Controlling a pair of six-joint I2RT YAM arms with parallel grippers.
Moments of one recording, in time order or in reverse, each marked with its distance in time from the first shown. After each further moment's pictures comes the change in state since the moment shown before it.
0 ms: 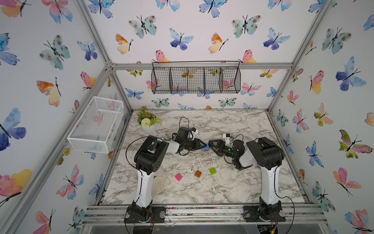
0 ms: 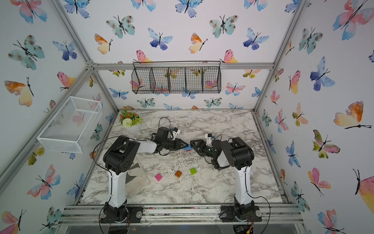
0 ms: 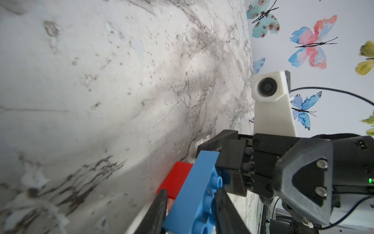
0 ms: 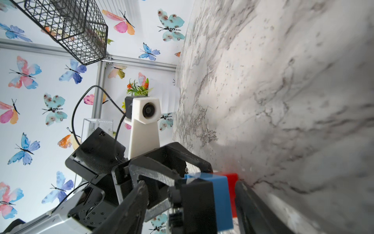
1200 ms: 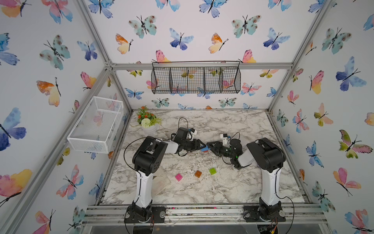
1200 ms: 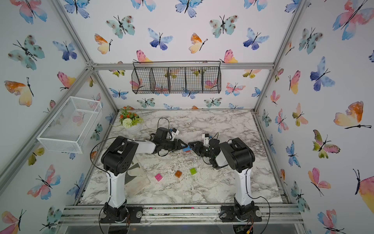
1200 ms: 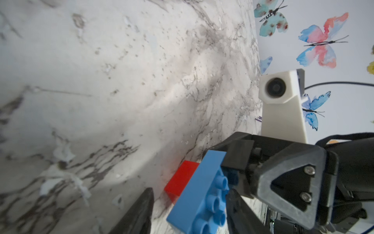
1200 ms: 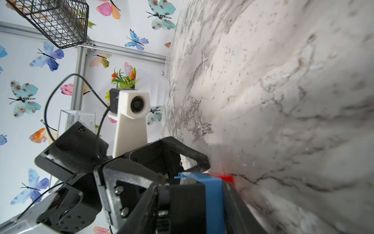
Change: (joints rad) left arm 0.014 -0.039 -0.027 -0.035 -0.024 0.022; right arm 0.037 -0.071 0.017 -0.194 0.040 -0.114
